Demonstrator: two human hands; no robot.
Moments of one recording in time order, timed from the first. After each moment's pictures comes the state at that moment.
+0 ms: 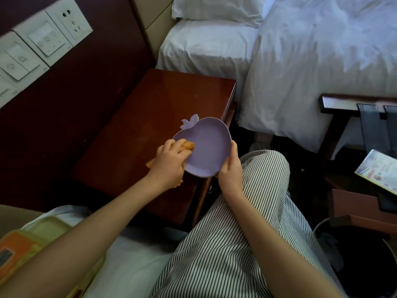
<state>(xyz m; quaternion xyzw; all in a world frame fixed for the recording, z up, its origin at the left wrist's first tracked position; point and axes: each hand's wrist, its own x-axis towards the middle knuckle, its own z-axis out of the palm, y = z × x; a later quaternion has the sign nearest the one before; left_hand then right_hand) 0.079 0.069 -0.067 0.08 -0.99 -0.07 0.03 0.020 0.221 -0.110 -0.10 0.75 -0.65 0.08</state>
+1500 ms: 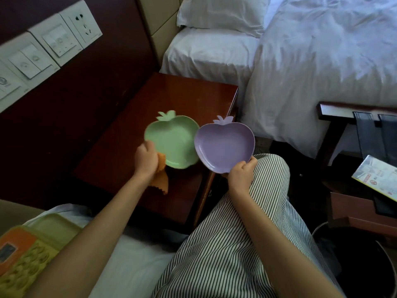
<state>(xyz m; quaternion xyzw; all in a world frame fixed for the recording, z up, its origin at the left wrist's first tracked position) 0.088 0.029 -0.061 0.46 -0.73 -0.46 0.20 0.016 0.225 -0.099 0.12 0.73 -0.66 0.09</state>
